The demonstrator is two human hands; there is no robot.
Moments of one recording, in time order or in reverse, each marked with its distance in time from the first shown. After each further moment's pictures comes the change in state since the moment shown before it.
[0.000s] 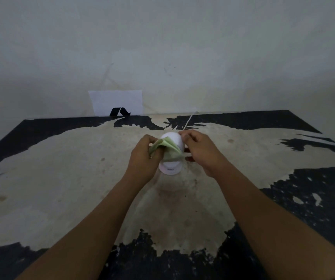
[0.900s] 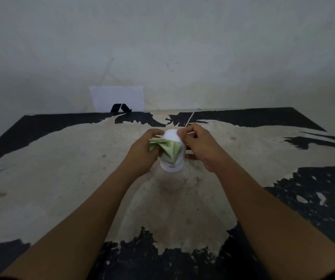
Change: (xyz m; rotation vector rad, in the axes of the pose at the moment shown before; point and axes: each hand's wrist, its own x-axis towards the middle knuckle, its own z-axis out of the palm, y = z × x) left_hand 0.018 -0.007 -0.009 0.075 -0.163 0.001; right_hand 0.013 0.000 0.003 0.084 -0.004 0.051
